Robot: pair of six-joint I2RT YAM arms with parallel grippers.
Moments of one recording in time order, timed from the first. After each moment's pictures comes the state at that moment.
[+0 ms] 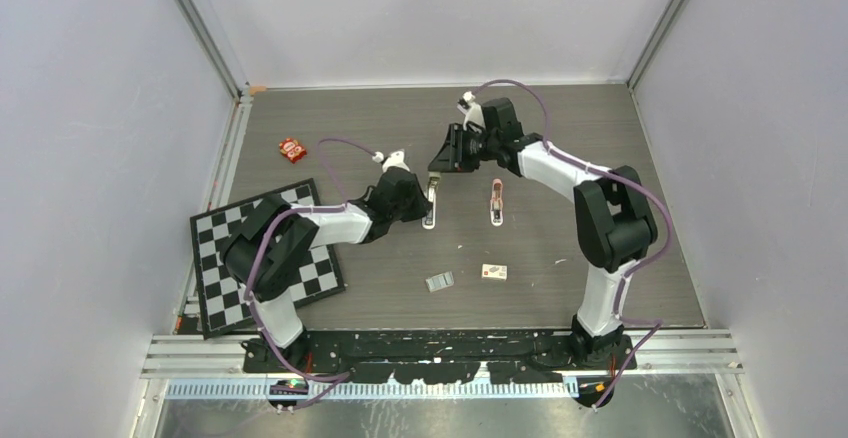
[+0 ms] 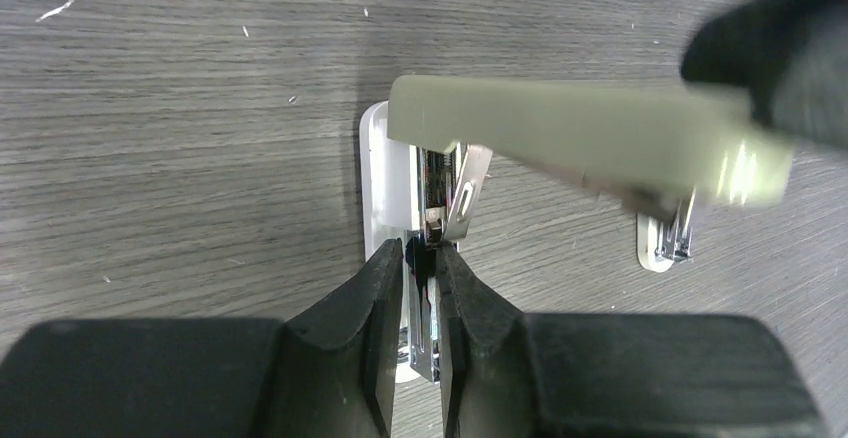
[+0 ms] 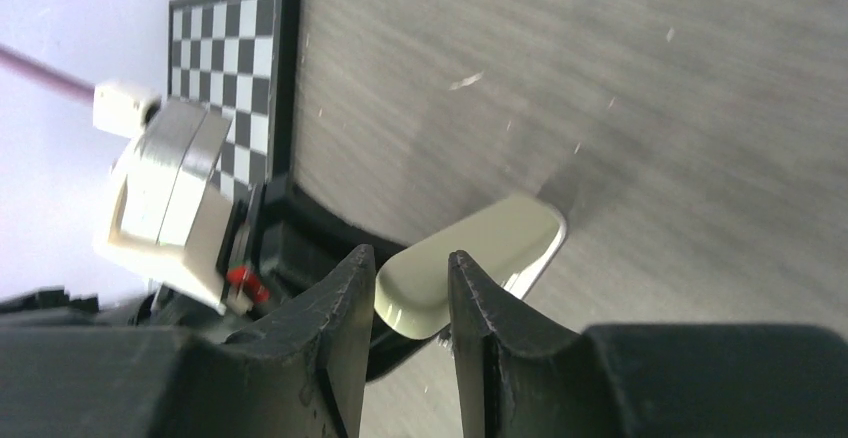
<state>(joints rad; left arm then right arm) -0.67 1.76 0.85 0.28 -0.10 -0.75 0.41 1.93 1.37 -0.09 -0.61 0.50</state>
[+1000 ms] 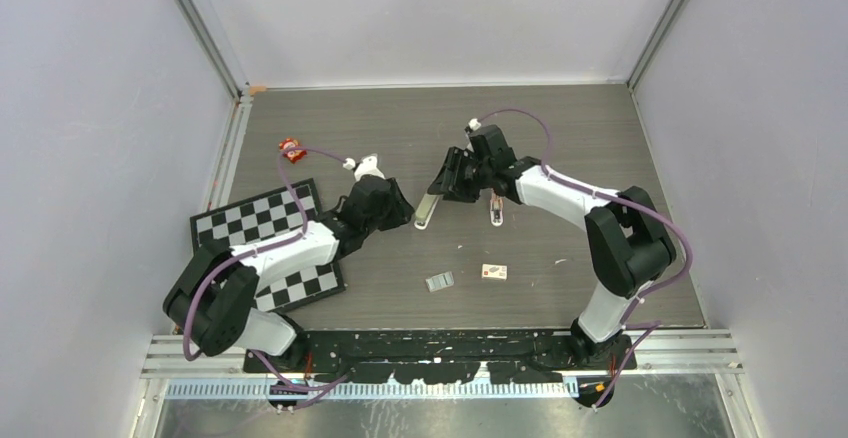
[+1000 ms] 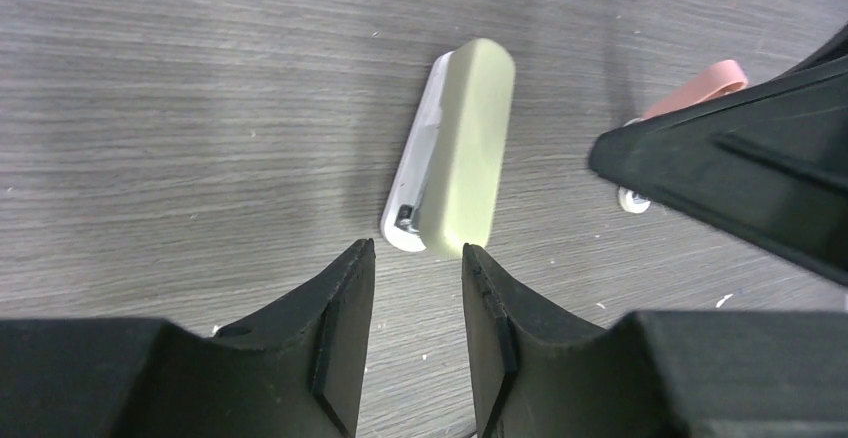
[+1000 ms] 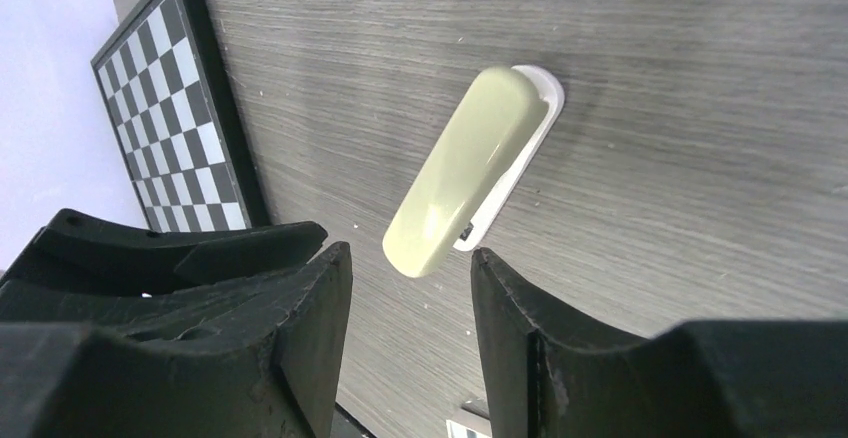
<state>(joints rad) -0.67 1.40 0.70 0.06 -0.18 -0.78 0.53 1.72 1.13 -0.16 -0.32 0.74</state>
